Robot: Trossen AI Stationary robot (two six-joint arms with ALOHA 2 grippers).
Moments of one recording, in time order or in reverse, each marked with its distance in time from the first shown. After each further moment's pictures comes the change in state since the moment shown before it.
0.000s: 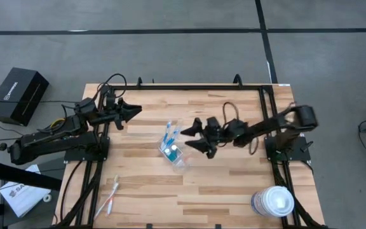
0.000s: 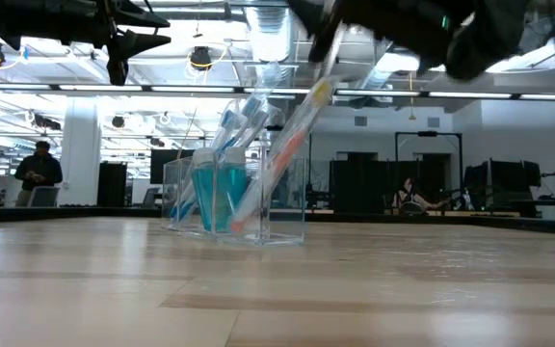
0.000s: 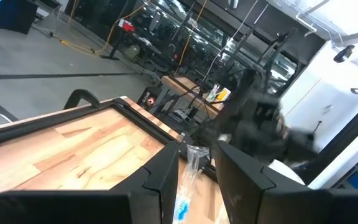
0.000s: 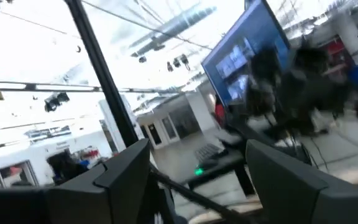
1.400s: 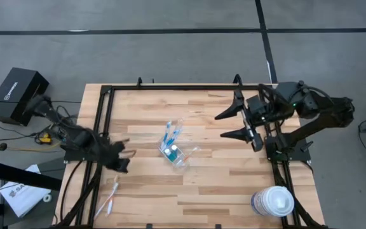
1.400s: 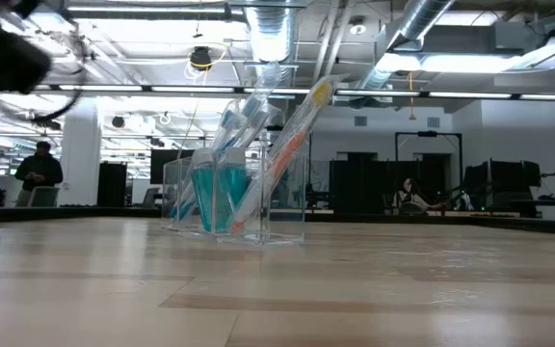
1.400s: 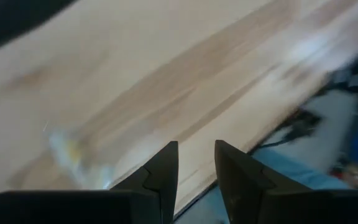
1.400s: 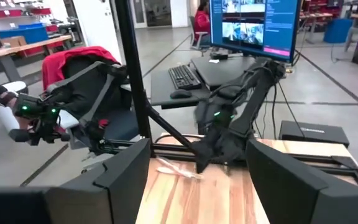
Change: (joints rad) left arm -1.023 0.252 0.106 -0.818 -0.192 -1.187; right arm 0.131 -0.492 0.874 -1.880 0.081 -0.439
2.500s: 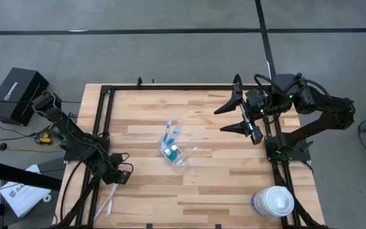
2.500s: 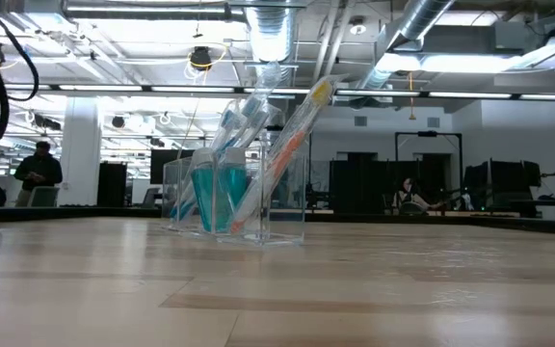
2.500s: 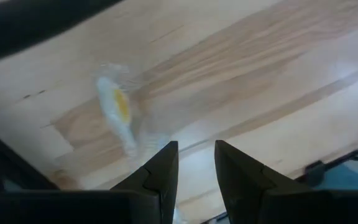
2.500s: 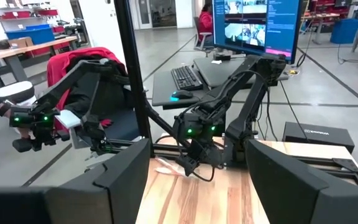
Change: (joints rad) left arm -0.211 0.297 0.010 0.035 0.060 -0.274; right arm -0.105 -0.004 0.001 -0.003 -0.131 -0.018
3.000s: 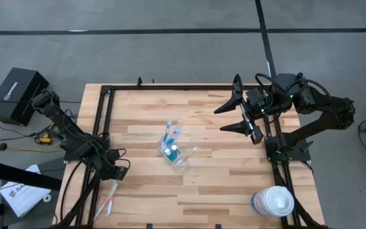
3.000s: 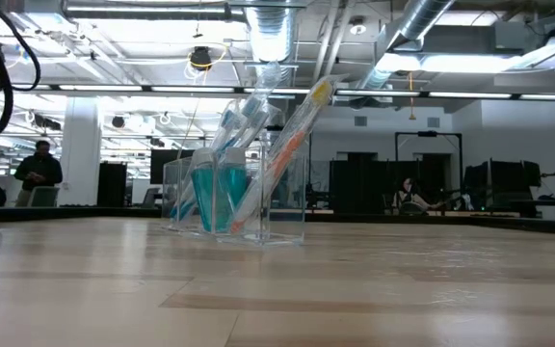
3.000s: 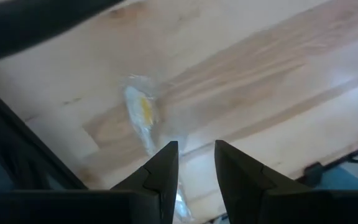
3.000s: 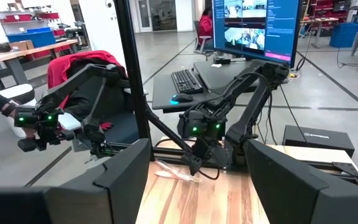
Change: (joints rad) left arm 0.002 -0.106 0.013 -0.131 -0.024 0.002; right arm 0.000 0.000 0.000 0.017 0.000 0.000
